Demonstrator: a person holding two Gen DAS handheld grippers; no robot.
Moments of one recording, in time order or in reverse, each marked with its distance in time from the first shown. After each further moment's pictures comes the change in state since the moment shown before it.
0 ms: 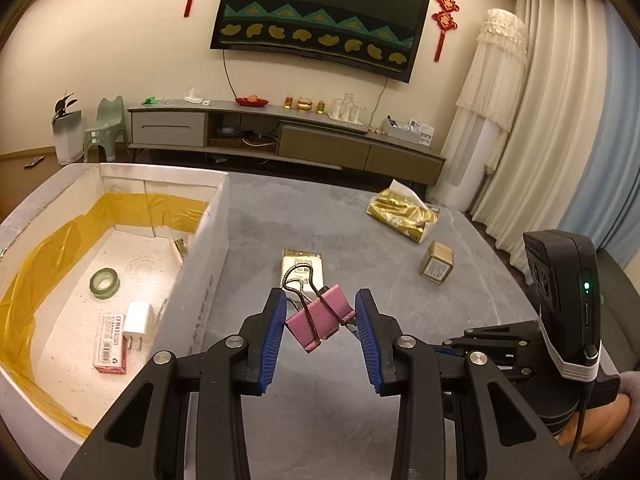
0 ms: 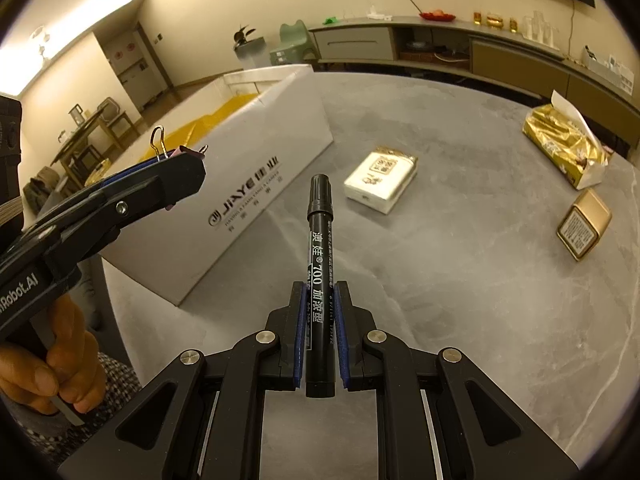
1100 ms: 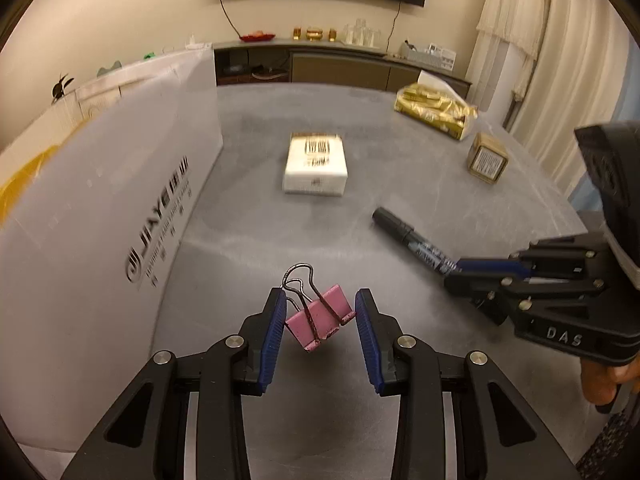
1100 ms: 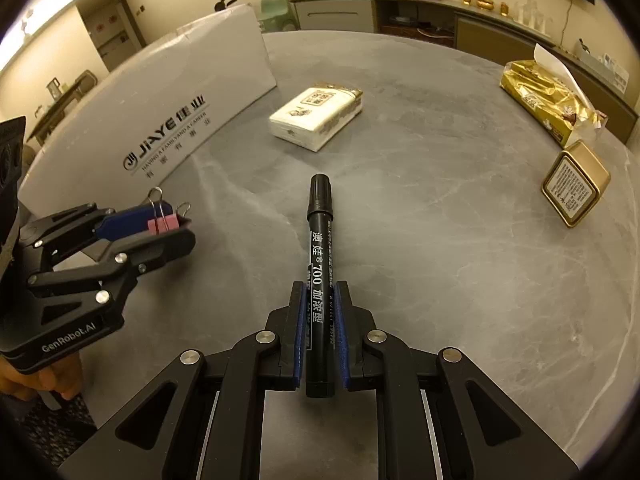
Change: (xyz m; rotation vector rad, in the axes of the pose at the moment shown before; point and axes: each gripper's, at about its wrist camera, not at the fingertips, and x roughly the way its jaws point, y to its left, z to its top) left arm 0.084 -0.008 -0.071 0.071 0.237 0.116; right arm 0.043 -0.058 -0.030 -0.018 0.100 -0.084
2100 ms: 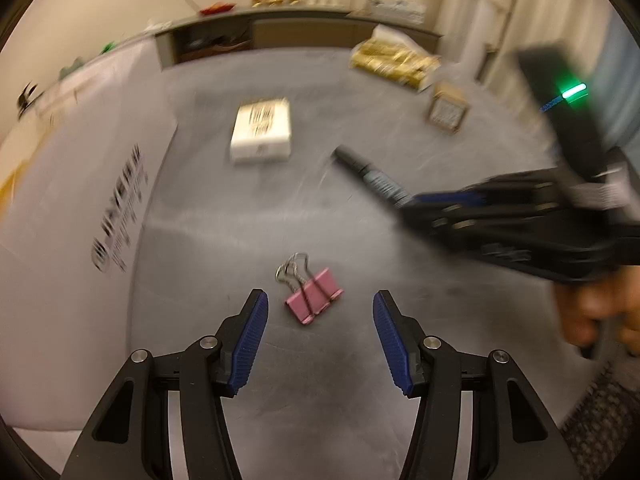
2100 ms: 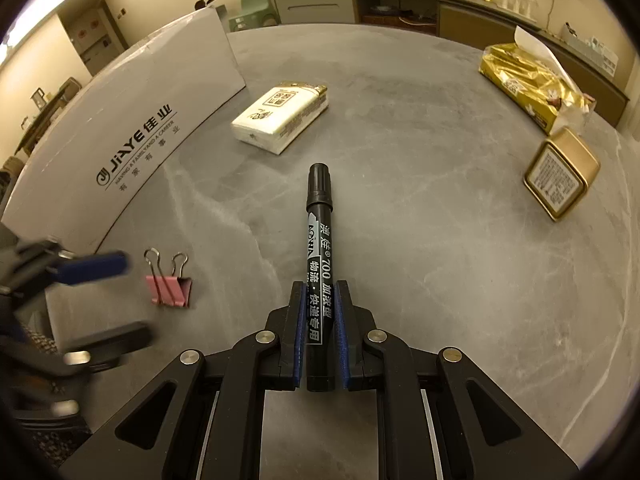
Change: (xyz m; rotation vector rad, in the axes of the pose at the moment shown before) left arm 0.006 -0.028 -0.005 0.090 0.182 -0.032; right arm 0.005 -0.021 0.009 0.042 0.036 -0.036
